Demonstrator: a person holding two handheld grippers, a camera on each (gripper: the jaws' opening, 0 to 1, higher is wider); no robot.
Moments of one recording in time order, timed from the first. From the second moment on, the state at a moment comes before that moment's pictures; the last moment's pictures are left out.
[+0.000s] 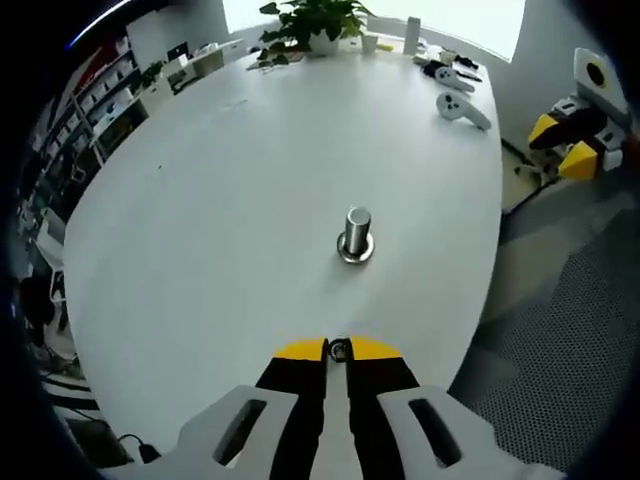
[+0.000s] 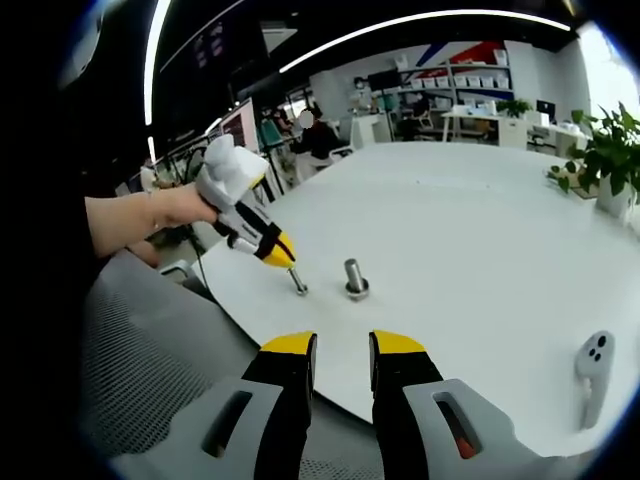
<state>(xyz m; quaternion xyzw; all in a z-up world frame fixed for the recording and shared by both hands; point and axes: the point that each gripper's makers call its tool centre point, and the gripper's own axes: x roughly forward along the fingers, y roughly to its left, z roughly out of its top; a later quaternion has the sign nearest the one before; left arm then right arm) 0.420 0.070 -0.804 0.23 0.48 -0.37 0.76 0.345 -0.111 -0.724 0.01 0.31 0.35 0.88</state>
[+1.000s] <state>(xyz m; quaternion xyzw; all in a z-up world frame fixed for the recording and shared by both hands) 0.404 0.120 -0.693 0.14 0.35 -0.29 0.88 0.344 -0.110 -0.723 -0.01 0.31 0.36 0.88</state>
